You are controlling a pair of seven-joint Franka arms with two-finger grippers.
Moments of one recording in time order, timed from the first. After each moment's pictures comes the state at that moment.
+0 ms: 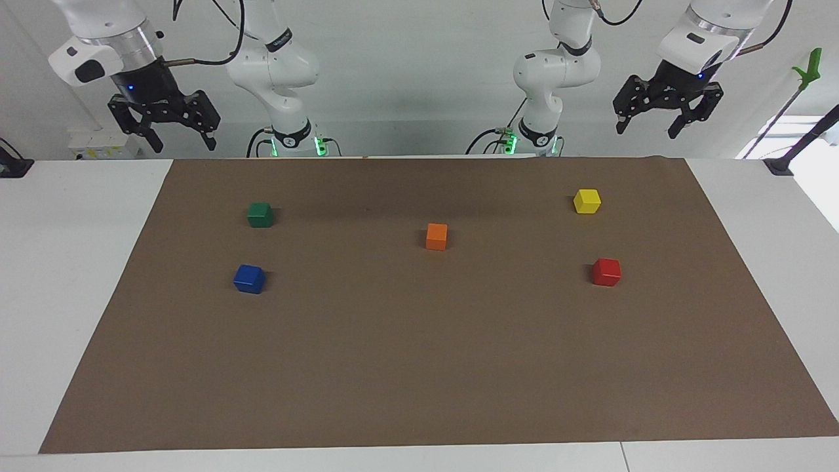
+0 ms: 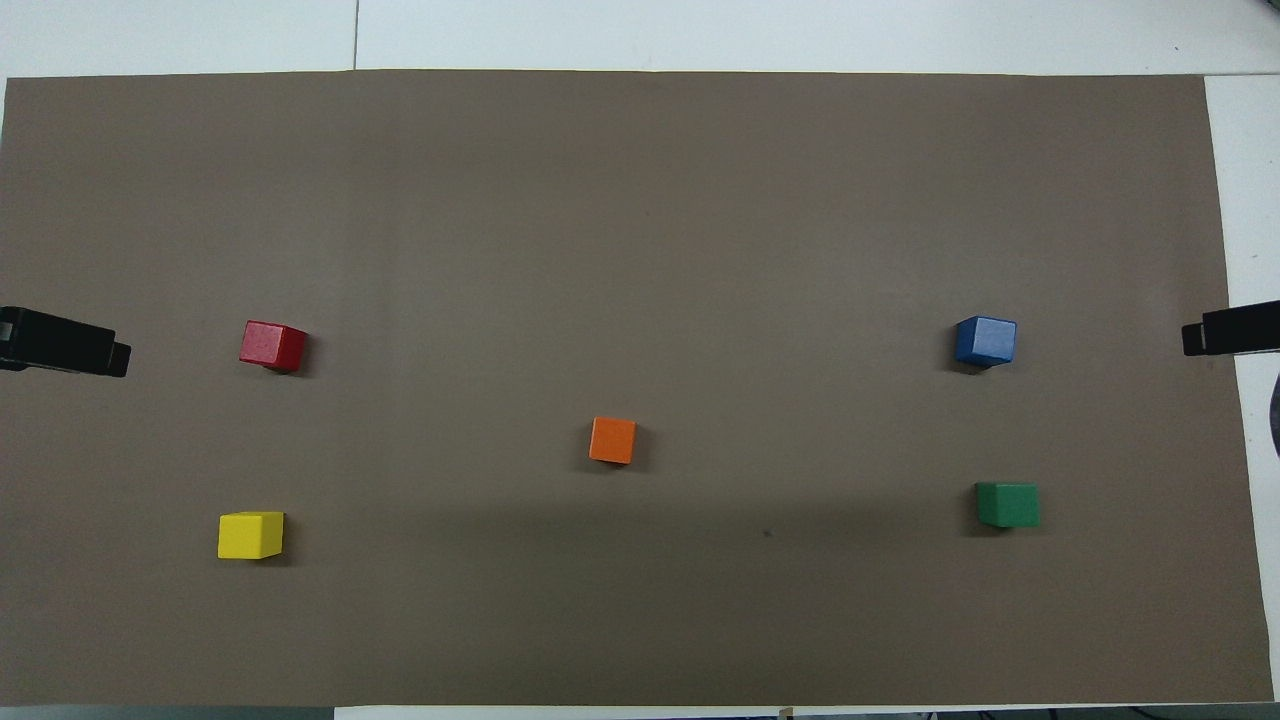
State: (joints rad) left arm 0.08 -0.05 -0.18 -1.42 -0.02 1.34 0.09; right arm 0.07 -0.12 -0.13 -1.62 0.02 1.53 -0.07
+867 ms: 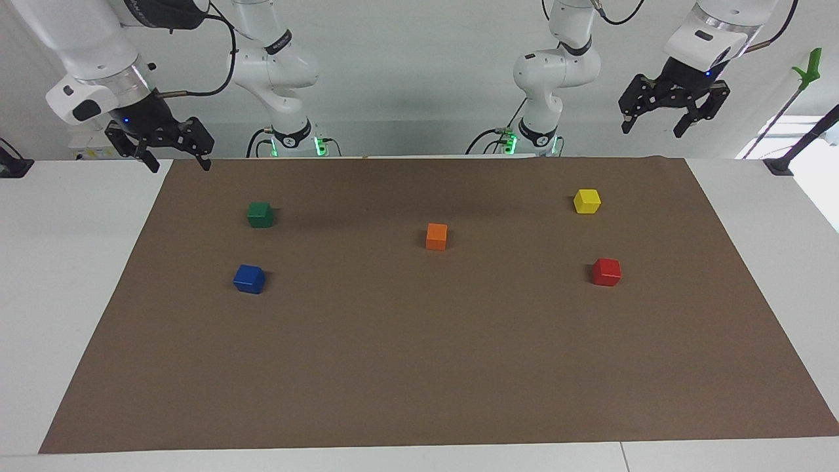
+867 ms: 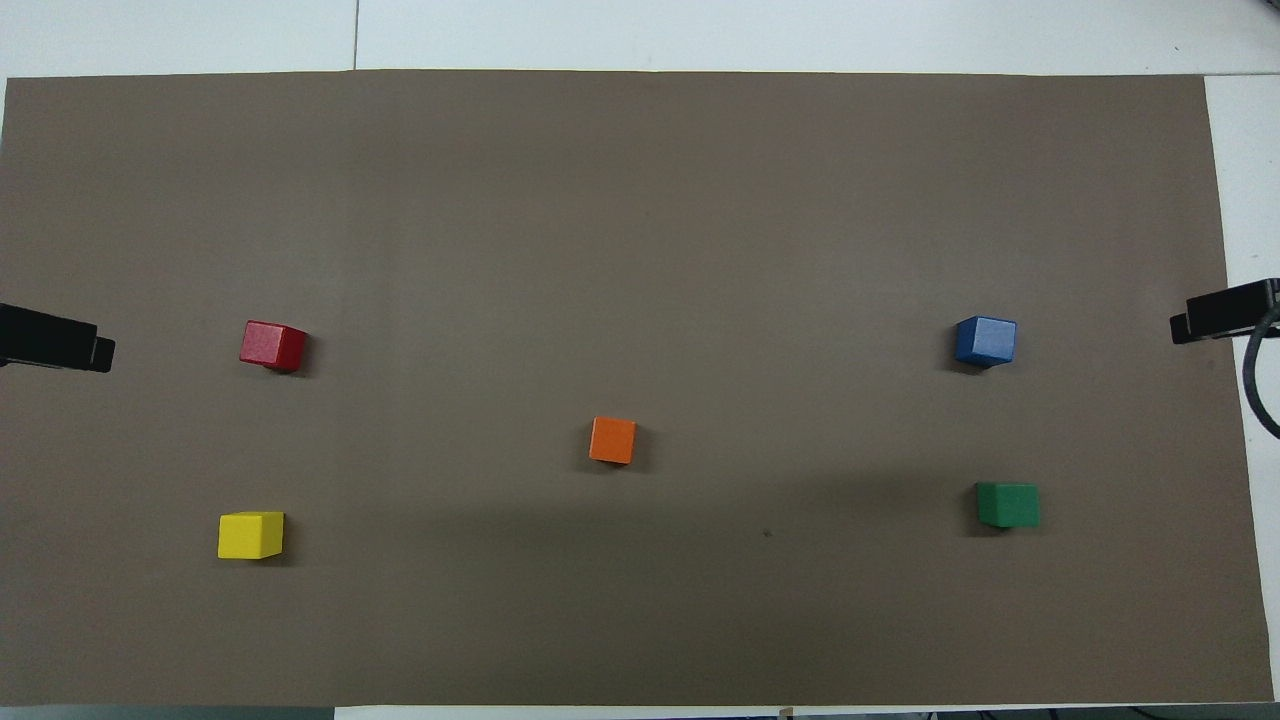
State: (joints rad) left arm 0.08 -0.05 -0.17 -1.41 -0.02 1.35 0.09; right arm -0.04 -0.06 -0.06 -1.62 0.02 1.56 -0.08
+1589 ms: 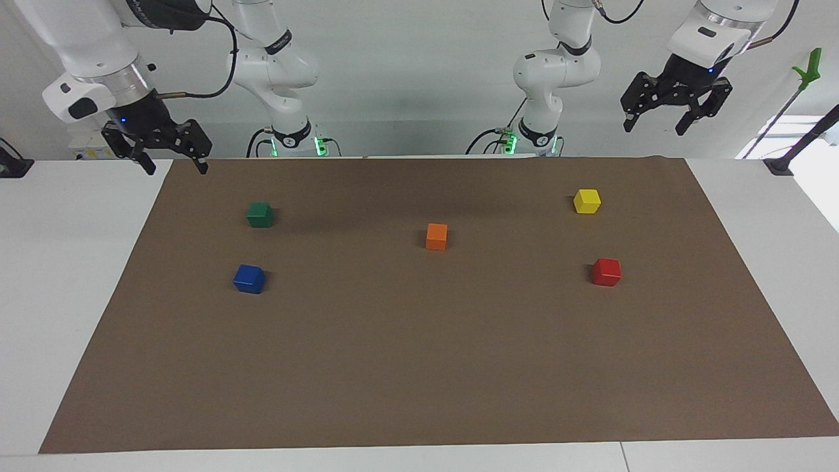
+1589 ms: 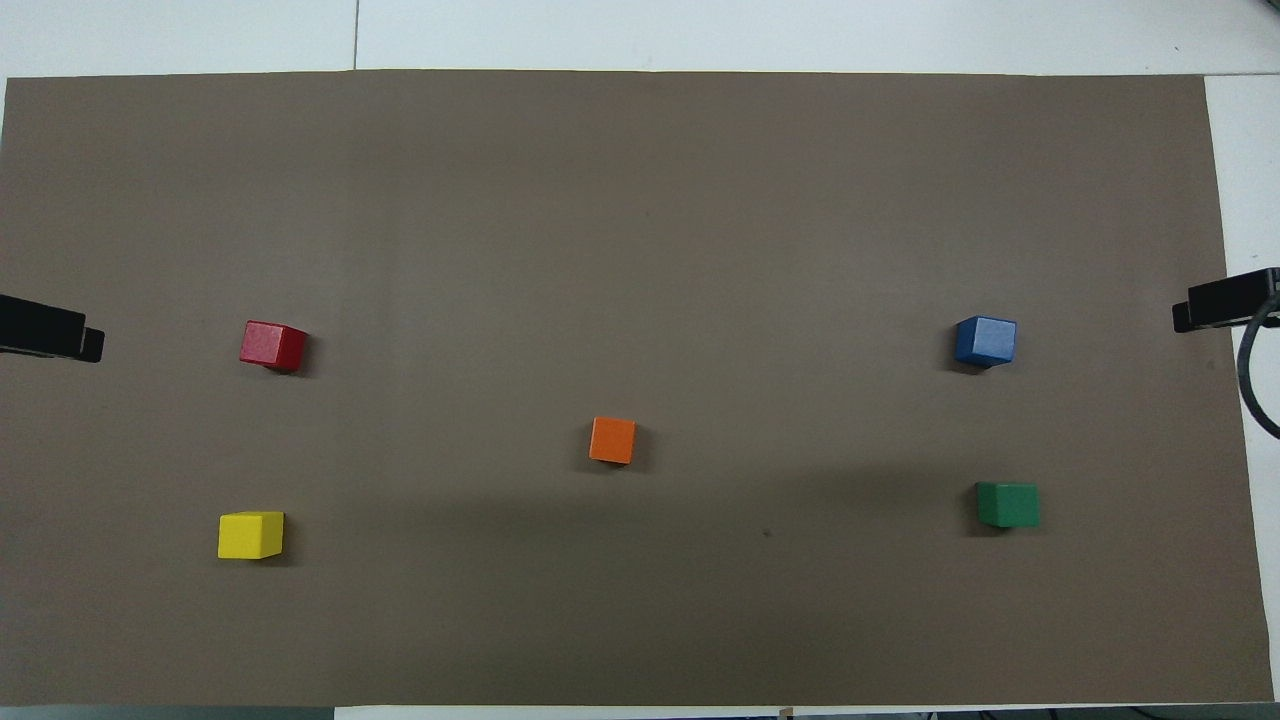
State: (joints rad) left arm 0.09 -0.04 -0.14 -1.44 -0.02 1.39 0.07; right arm -0.04 -0.06 -0.05 -1.62 0.01 1.56 -0.06
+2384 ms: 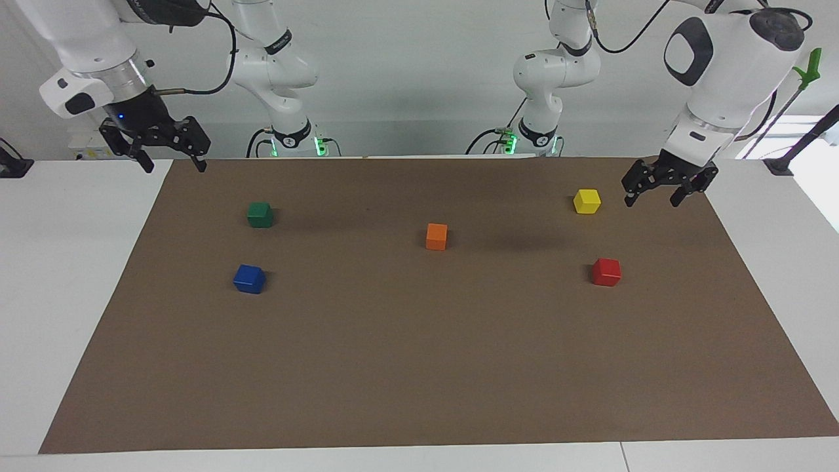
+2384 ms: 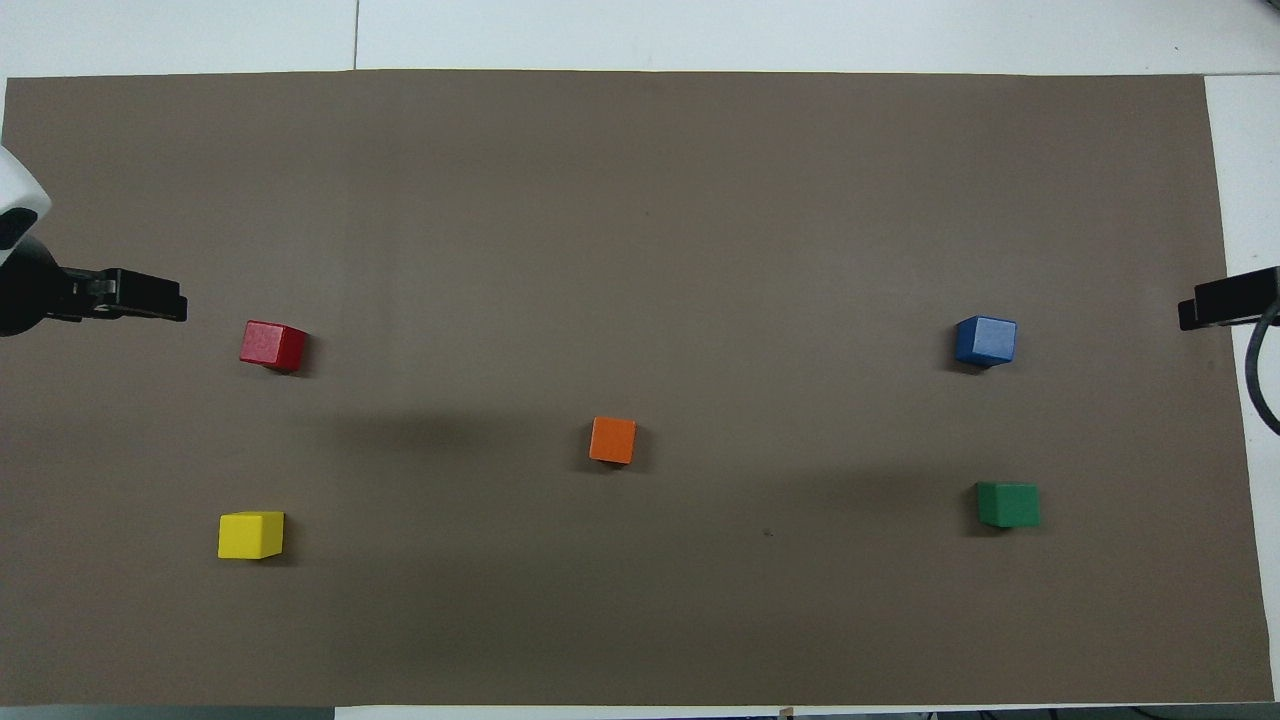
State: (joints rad) left arm 0.10 -0.03 -0.10 -1.81 -0.02 1.83 0.07; right arm -0.04 -0.07 -0.05 -1.61 0.01 1.56 -0.06
